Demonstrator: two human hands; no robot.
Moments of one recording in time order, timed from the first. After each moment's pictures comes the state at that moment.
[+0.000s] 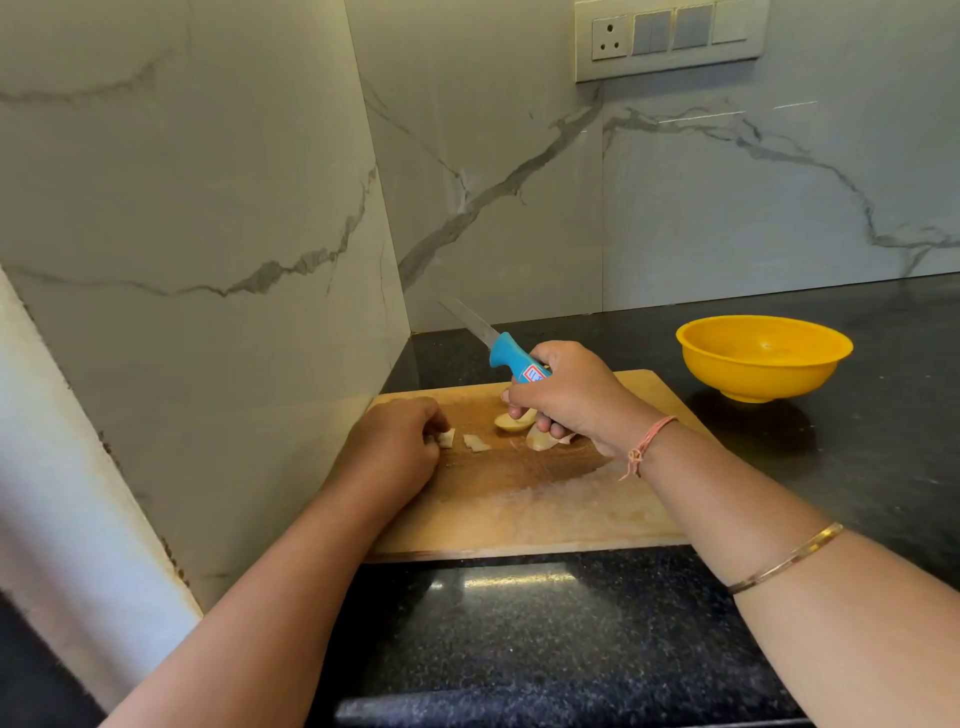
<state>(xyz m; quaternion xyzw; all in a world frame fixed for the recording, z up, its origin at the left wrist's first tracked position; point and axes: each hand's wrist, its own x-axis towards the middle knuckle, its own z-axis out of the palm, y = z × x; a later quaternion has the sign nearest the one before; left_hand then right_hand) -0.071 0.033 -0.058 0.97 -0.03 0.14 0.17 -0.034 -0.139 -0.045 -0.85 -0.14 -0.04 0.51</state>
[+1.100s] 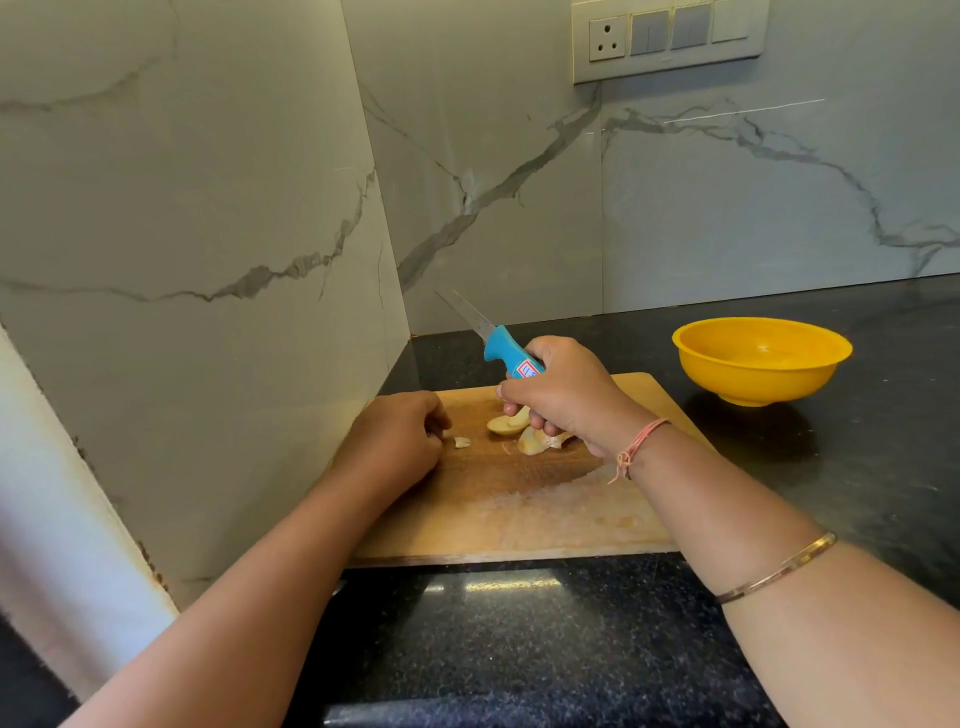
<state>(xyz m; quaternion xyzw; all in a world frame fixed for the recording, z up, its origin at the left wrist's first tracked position) -0.054 0.026 -0.057 0.98 -0.01 0.13 0.18 -0.036 -0.141 -0.039 -0.84 -0.14 -0.05 0.52</state>
